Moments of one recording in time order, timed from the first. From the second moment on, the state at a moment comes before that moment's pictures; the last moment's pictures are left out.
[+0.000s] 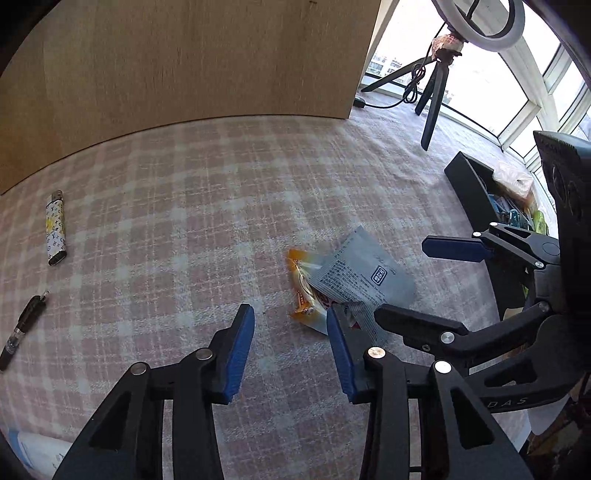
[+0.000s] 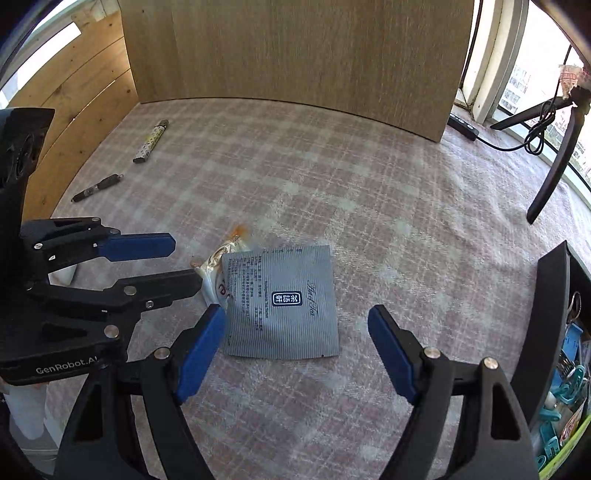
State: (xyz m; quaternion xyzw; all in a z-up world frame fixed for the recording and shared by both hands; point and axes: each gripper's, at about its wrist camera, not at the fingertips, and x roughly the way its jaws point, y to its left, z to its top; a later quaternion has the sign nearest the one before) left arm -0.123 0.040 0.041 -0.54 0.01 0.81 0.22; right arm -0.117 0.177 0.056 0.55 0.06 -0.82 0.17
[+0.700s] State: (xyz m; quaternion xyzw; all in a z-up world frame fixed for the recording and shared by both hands) left arm -0.143 0.072 0.033 -0.55 0.05 0.79 0.27; right arm -0.132 0.185 0.041 0.56 0.09 -0.80 0.18
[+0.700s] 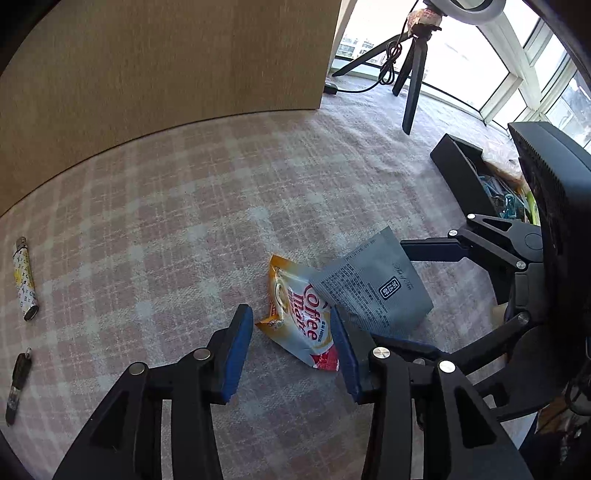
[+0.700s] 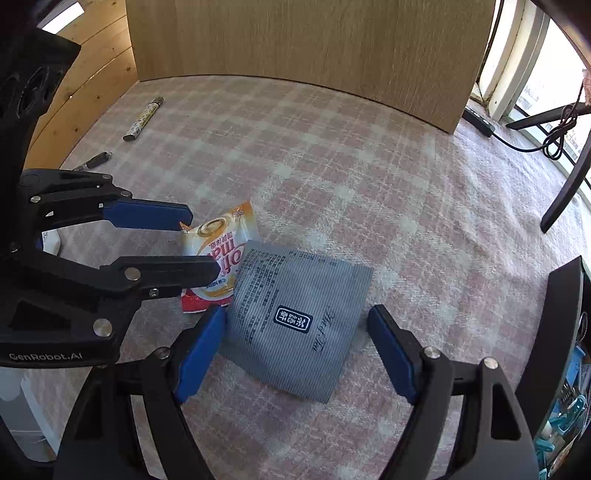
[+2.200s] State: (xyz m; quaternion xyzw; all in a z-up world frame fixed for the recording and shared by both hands) left arm -0.077 0.140 0.150 -0.45 0.08 0.84 0.28; right arm -0.063 0.323 0.161 0.48 -0.06 -0.87 0.07
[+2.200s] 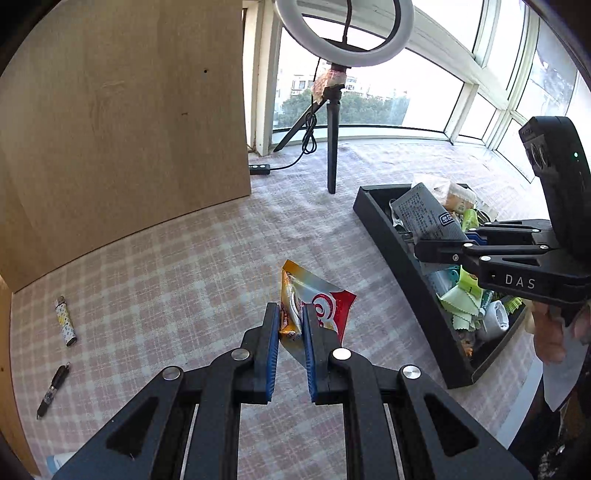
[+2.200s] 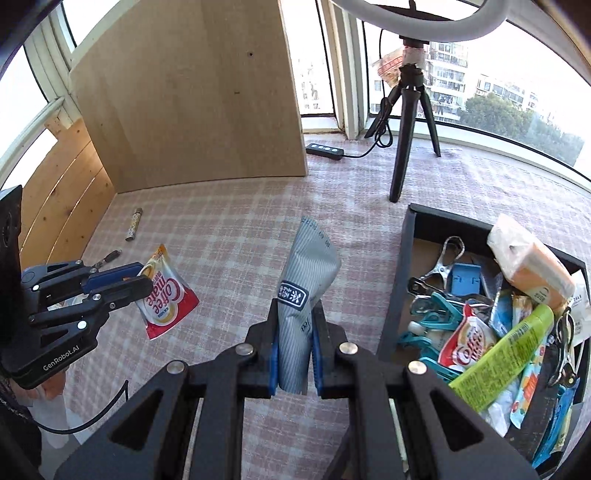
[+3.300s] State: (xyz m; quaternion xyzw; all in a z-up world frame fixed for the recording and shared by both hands) left arm -0.029 0.395 0.179 -0.42 0.12 0.77 0.47; right arm 0.059 0.557 0.173 0.46 -0.16 -0.86 -0.15
